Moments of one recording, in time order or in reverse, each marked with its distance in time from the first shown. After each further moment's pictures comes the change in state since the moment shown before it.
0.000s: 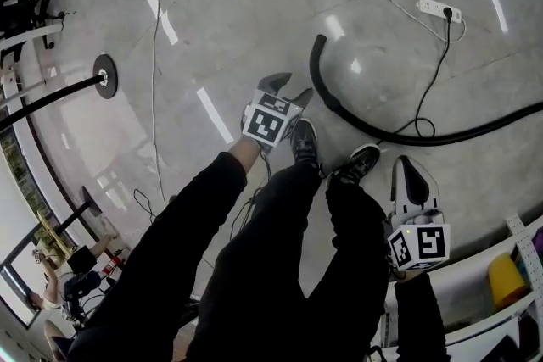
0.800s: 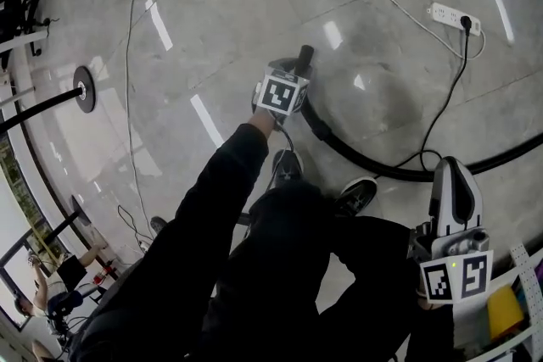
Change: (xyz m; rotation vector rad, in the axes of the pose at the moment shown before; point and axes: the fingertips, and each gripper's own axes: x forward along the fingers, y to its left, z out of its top) left arm 0.234 0.090 -0.020 -0.078 -0.001 0.080; right arm 0.081 -0.107 0.017 0.017 -0.175 -0.030
